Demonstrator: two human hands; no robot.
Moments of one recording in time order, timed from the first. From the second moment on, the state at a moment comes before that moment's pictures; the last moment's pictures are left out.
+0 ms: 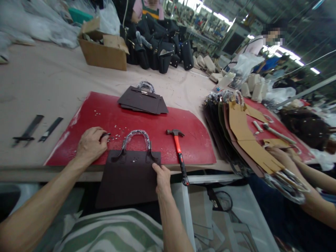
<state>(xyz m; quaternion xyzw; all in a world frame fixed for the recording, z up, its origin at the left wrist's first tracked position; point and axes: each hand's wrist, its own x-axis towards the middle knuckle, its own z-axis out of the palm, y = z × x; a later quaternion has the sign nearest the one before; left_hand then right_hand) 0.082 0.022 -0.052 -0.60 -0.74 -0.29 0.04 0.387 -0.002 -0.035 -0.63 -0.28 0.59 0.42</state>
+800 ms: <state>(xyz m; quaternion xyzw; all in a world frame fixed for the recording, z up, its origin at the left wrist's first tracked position) 0.086 0.021 -0.045 -0.60 -0.75 -0.28 0.04 0.380 -0.002 -0.047 -0.66 -0.25 0.57 0.42</state>
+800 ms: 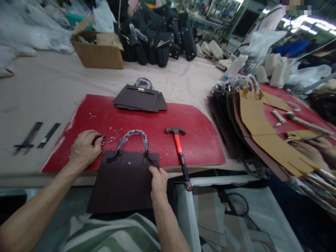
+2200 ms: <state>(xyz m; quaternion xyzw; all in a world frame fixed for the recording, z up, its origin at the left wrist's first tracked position) 0.129 -0.020 -0.033 -0.64 -0.68 -0.37 0.00 0.390 -0.001 -0.047 -0.57 -0.31 0.63 0.42</state>
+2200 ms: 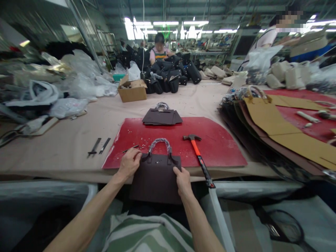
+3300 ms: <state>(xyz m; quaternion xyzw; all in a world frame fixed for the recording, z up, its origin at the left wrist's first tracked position) 0.155 -0.027 -0.053 -0.65 -0.68 -0.34 0.09 0.410 -0.010 -0.039 -0.67 -0.47 0.45 0.36</state>
